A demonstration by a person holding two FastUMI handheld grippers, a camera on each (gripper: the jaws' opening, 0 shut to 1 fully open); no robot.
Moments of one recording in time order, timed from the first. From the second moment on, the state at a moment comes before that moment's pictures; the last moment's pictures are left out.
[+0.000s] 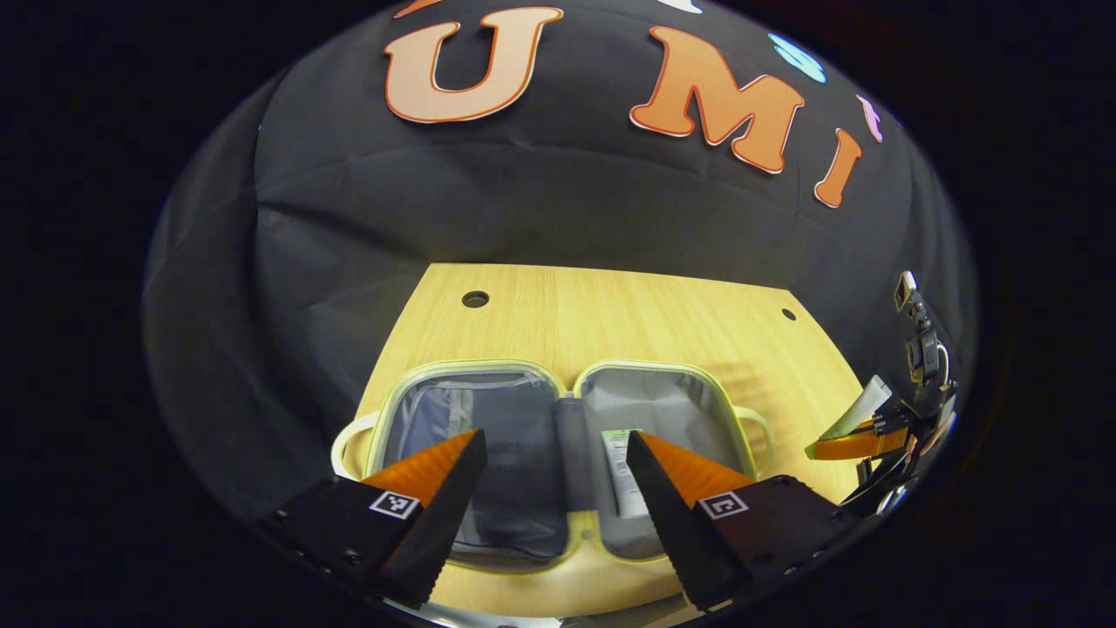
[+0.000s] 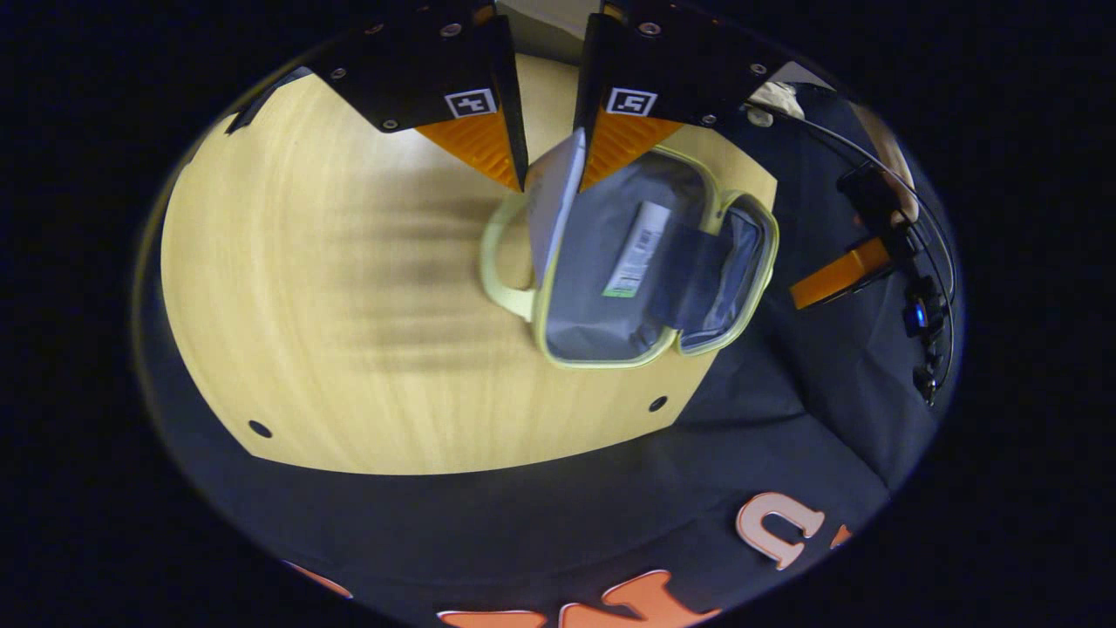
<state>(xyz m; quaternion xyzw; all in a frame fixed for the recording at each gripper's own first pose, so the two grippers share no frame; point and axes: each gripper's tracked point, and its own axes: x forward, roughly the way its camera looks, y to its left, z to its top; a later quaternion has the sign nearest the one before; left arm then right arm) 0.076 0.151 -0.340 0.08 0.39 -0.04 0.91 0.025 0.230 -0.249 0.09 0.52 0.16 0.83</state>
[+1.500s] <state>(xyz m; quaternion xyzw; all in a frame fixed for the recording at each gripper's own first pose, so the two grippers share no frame) 0.049 0.389 -0.359 -0.04 0.40 0.09 0.91 0.053 0.319 -0.302 0.12 0.57 0.11 0.81</state>
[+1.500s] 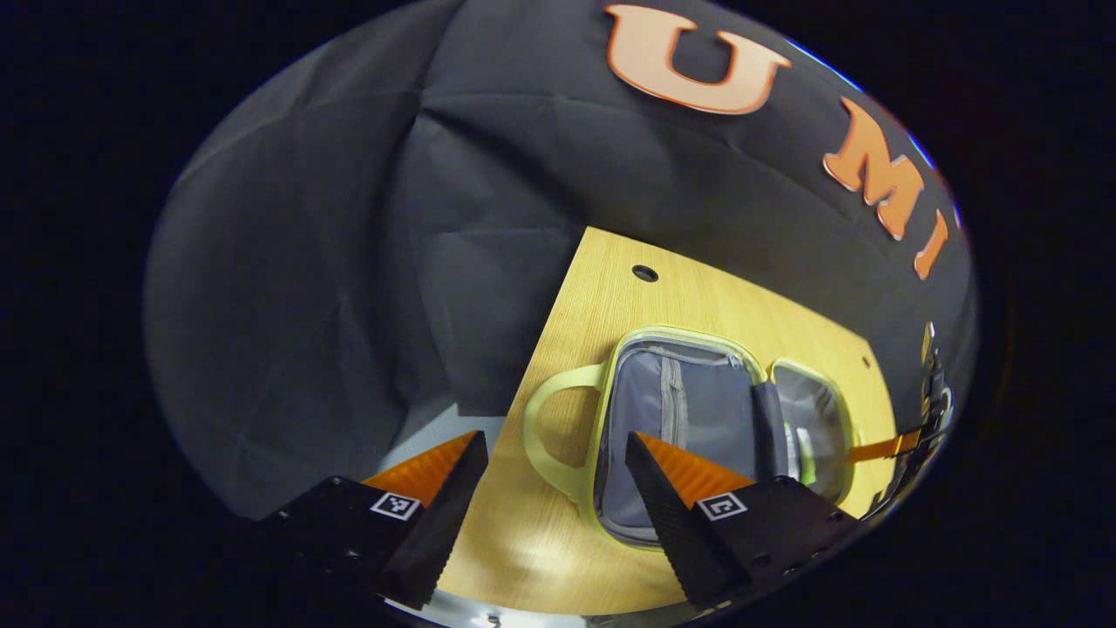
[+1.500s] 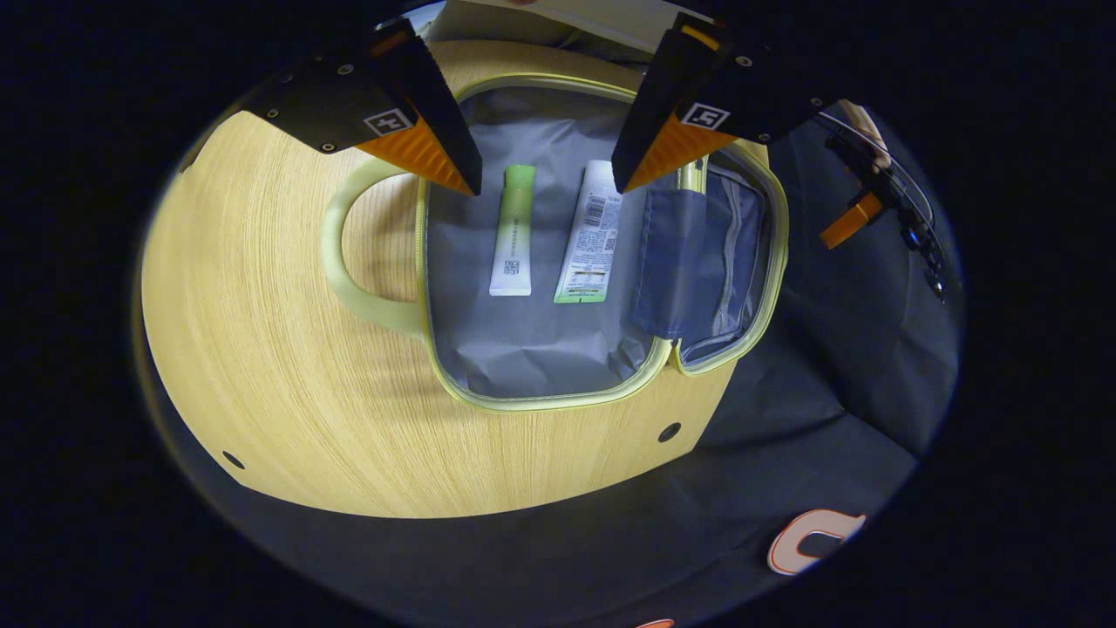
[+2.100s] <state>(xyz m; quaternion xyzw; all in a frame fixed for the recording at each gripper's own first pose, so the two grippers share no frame) 0.092 0.441 -0.432 -0.32 0.35 0.09 0.88 0.046 0.298 -0.280 0.12 0.55 0.09 0.82</state>
